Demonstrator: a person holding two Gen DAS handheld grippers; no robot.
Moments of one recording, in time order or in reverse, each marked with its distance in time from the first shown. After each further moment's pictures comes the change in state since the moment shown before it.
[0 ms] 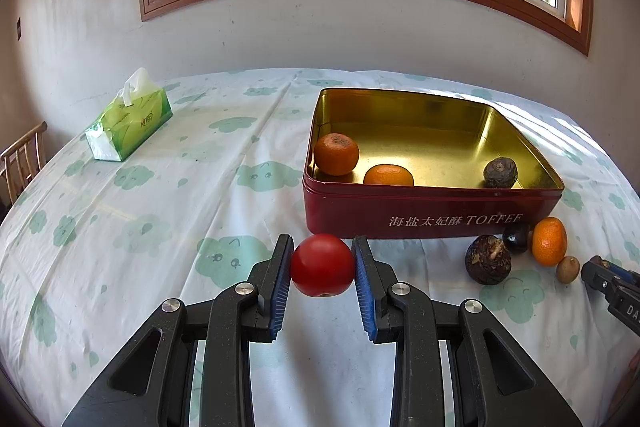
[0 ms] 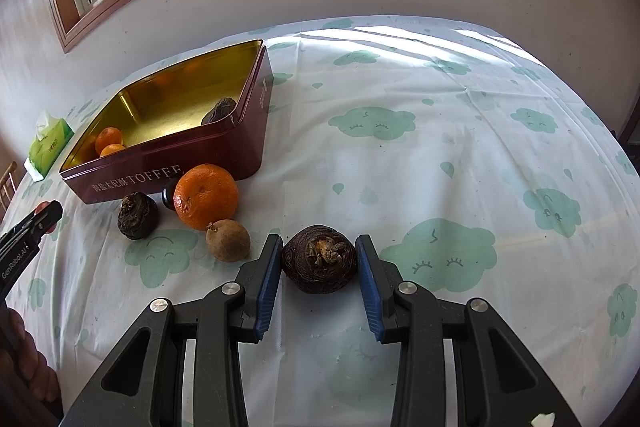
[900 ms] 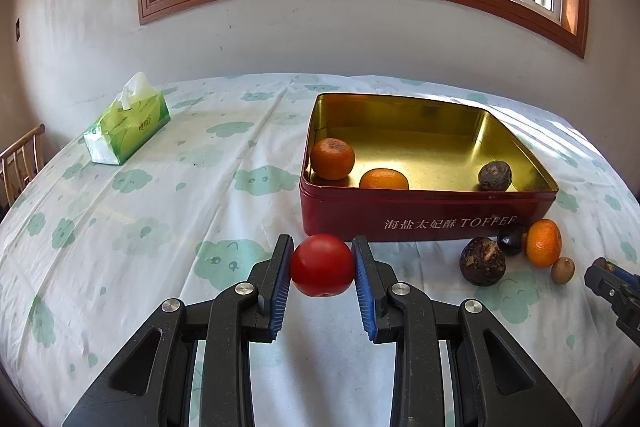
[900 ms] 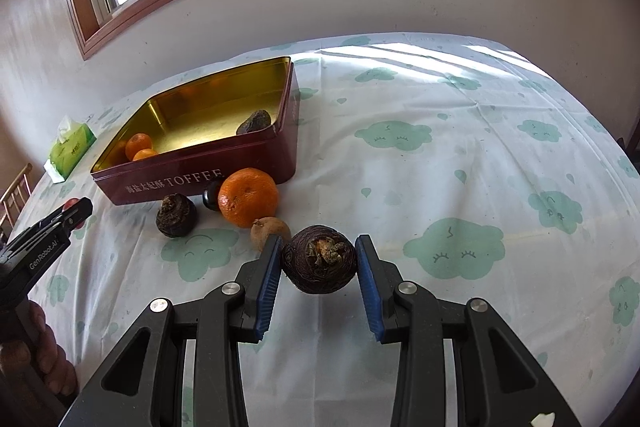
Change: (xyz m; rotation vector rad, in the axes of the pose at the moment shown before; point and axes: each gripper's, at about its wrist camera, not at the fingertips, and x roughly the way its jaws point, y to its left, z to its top) left arm -0.003 -0.002 0.000 0.001 -0.018 -0.010; right arm -0.029 0.023 -0.009 -0.020 -0.070 0.064
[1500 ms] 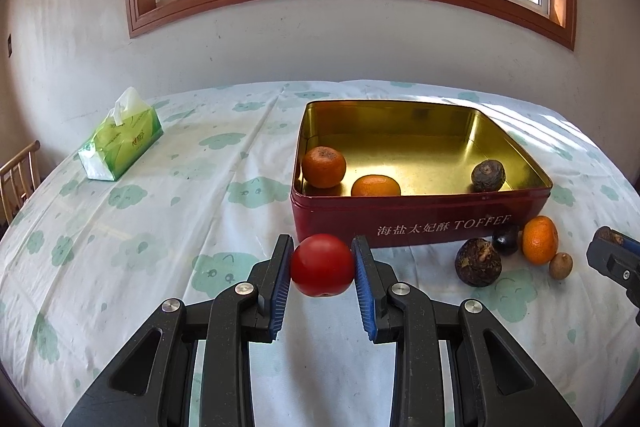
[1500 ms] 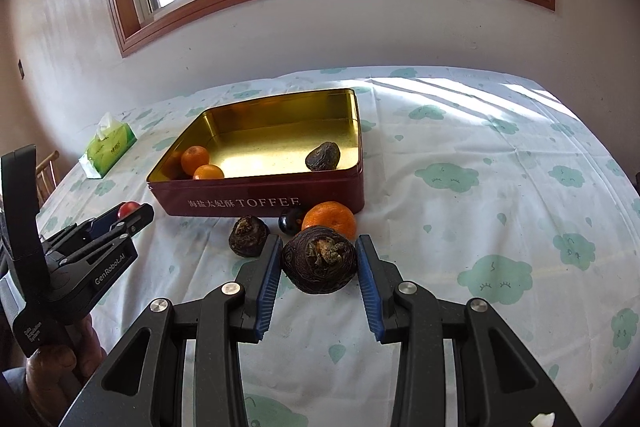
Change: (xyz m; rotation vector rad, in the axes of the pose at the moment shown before) left arm -0.001 -0.006 0.004 0.049 -0.022 -0.015; right arm -0.016 0.041 0.015 -0.082 -0.052 0.071
